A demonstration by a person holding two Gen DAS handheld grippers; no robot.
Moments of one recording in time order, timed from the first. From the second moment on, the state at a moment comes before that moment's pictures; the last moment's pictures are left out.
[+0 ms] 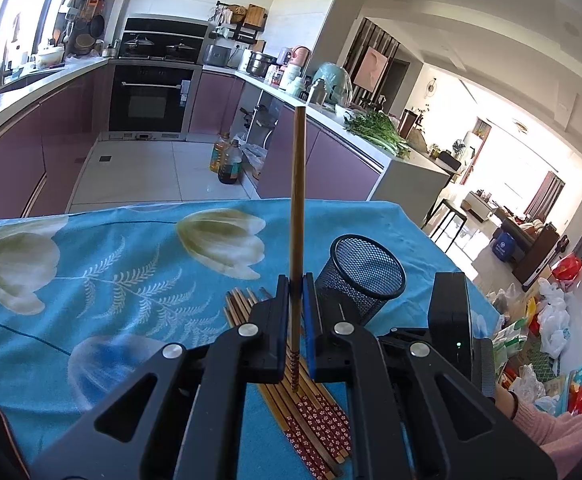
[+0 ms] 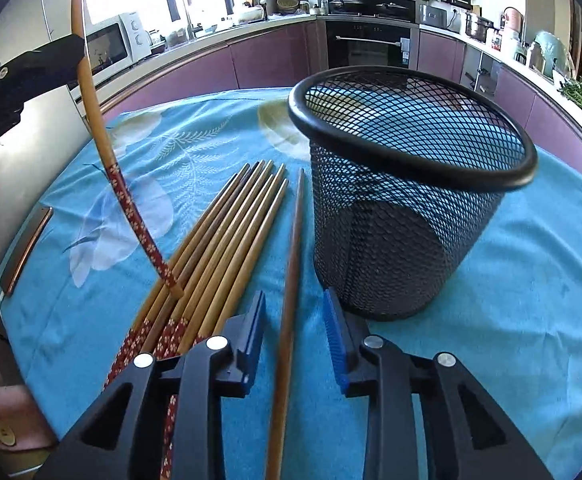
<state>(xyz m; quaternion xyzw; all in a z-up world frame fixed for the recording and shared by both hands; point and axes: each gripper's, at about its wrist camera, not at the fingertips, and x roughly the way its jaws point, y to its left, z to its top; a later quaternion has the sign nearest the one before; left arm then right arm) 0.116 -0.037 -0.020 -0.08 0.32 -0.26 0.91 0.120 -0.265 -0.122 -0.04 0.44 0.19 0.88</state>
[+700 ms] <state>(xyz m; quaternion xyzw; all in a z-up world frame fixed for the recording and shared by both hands) 0.110 -0.055 0.022 -0.08 0.28 -0.31 0.90 0.078 -0.319 -0.023 0.07 0.29 0.27 0.92</state>
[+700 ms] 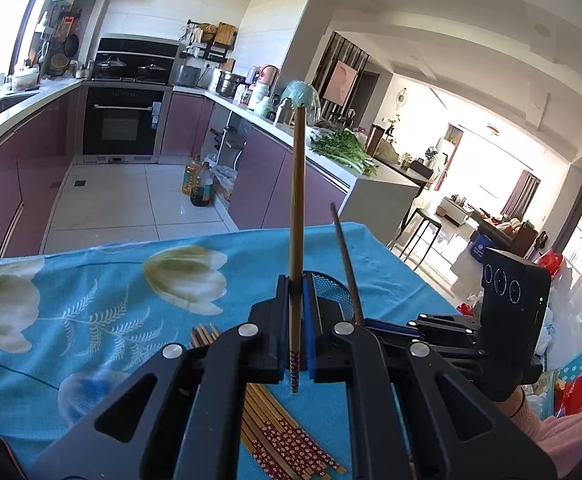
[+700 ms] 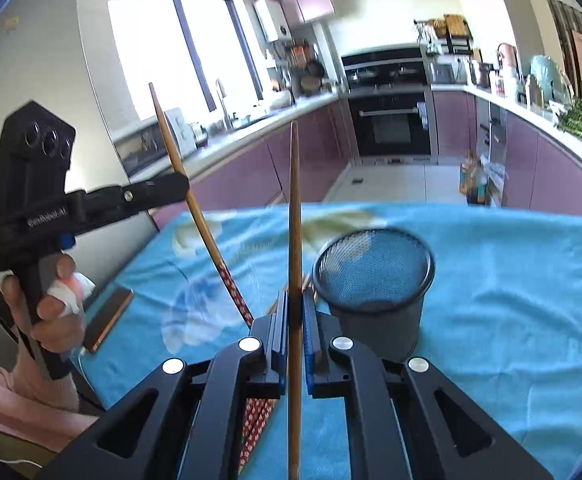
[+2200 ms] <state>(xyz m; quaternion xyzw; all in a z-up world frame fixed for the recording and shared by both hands) 0.166 -0.123 -0.010 0.00 0.33 -0.28 0.90 0.162 -0.330 -0.038 0.08 0.31 0.17 0.93</state>
